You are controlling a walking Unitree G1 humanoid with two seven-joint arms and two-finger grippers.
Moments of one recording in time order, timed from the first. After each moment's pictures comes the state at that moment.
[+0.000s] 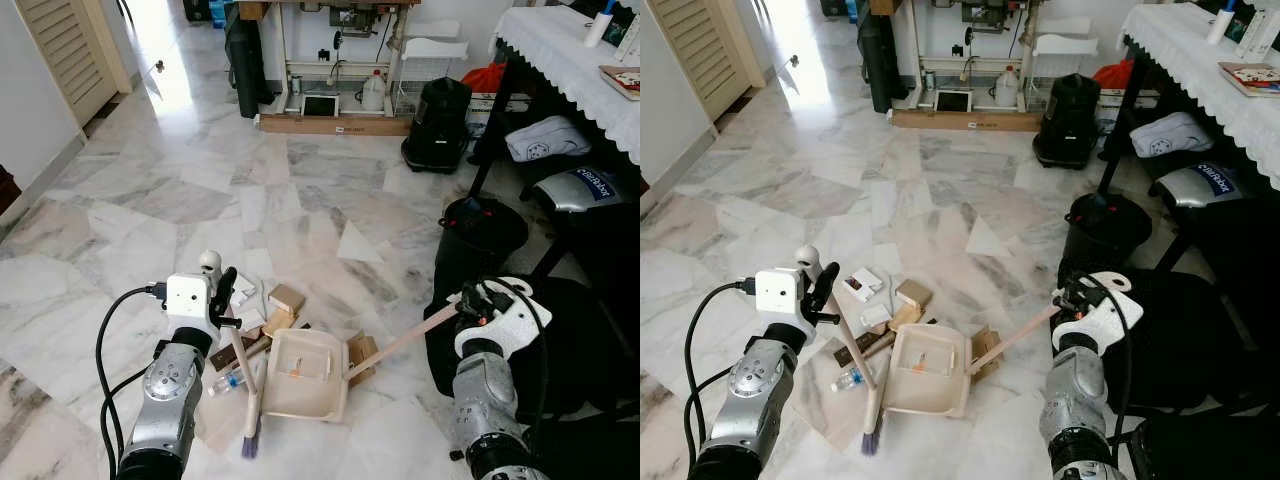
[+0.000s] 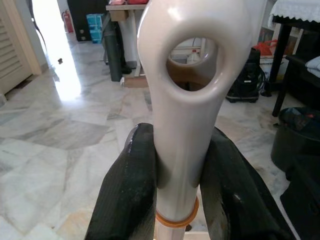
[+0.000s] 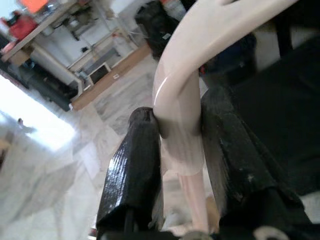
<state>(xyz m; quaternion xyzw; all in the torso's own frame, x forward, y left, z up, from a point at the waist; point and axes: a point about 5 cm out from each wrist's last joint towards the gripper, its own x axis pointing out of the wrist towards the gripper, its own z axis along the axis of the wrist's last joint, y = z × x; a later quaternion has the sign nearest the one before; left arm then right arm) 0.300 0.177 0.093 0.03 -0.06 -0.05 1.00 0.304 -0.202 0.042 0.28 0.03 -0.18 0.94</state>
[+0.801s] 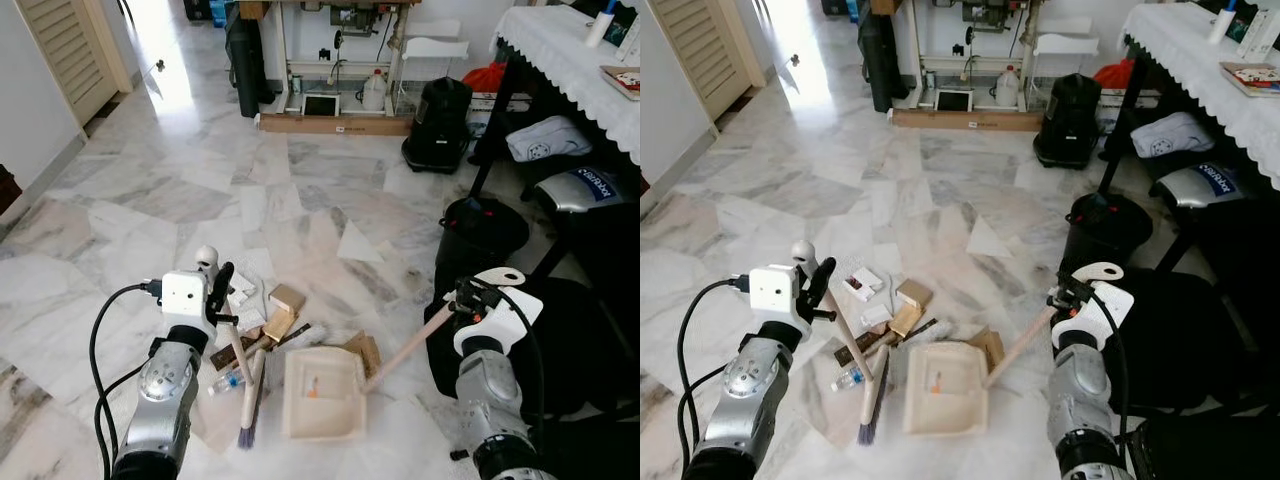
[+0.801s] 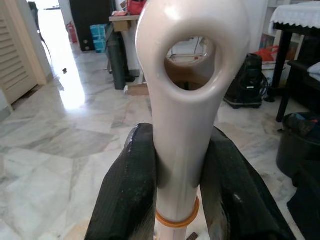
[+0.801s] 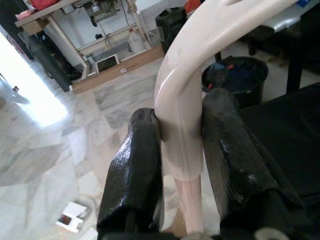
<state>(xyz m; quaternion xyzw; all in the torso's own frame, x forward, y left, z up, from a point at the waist) 0.296 0.180 0.098 0.03 -0.07 -0.04 1.00 0.307 -0.204 0.051 0.15 0.03 -0.12 0.98</state>
